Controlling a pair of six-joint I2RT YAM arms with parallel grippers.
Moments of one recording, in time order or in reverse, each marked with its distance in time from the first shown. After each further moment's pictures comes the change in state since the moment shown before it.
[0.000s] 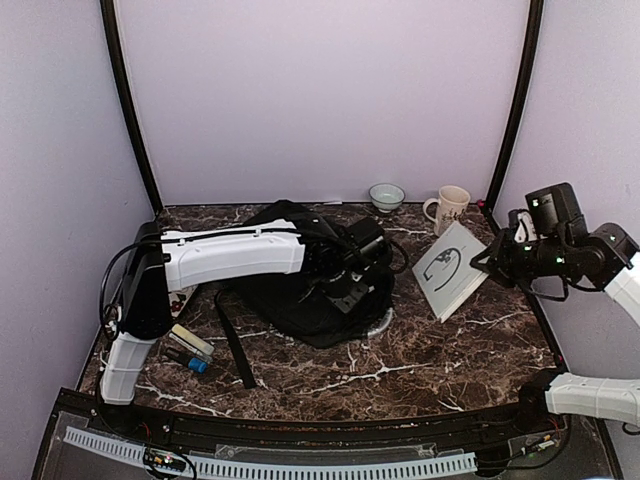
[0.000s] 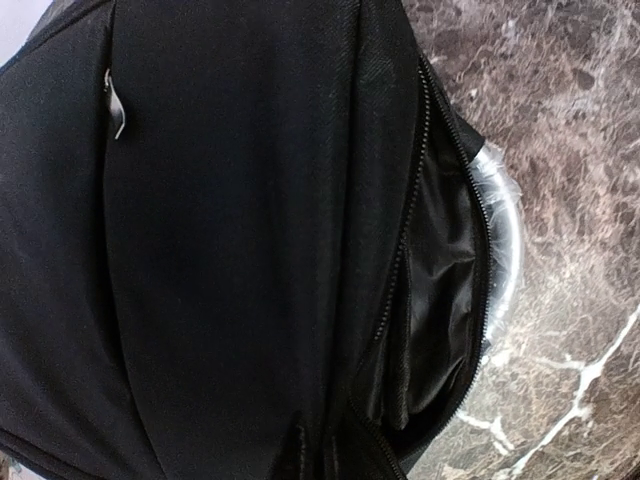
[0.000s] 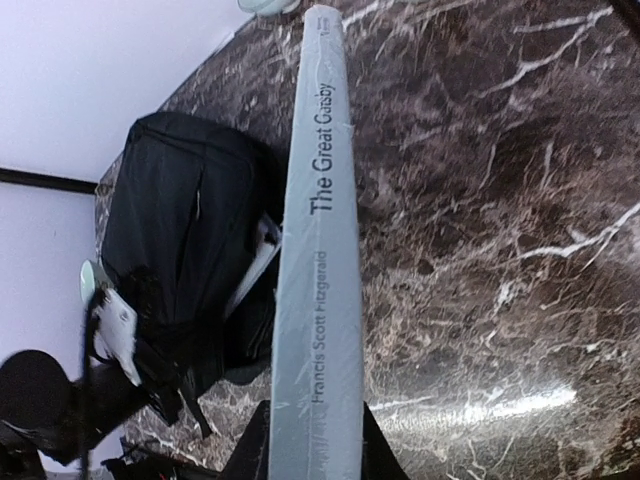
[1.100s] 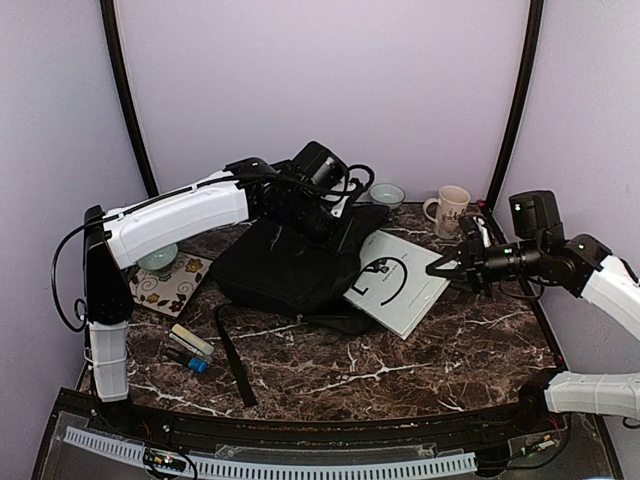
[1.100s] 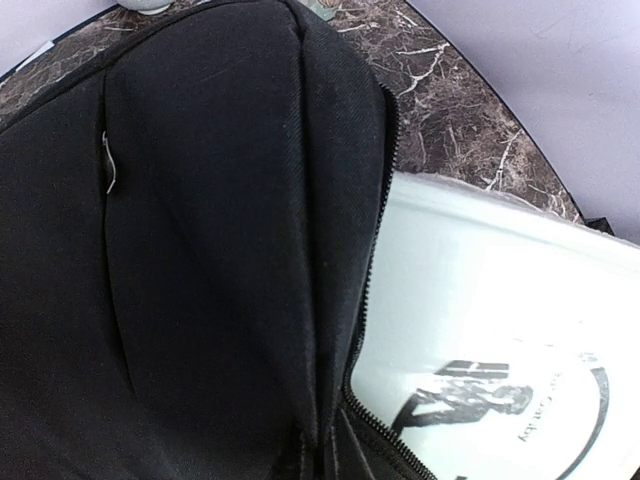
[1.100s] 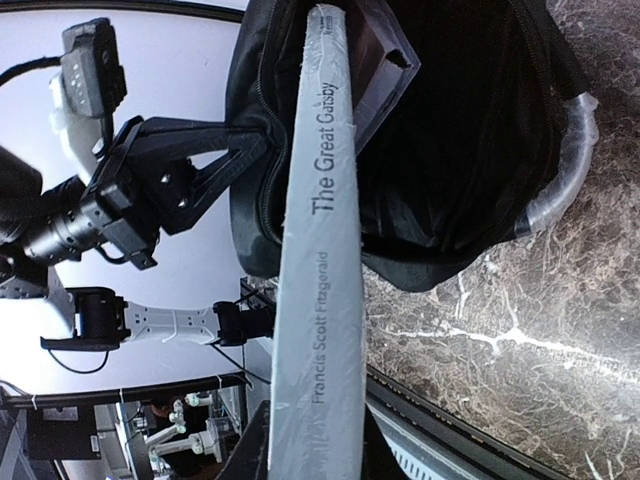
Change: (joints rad) left arm 0.149 -0.201 0.034 0.124 0.364 -0.110; right arm -0.005 0.077 -0.183 0.380 -0.668 0.022
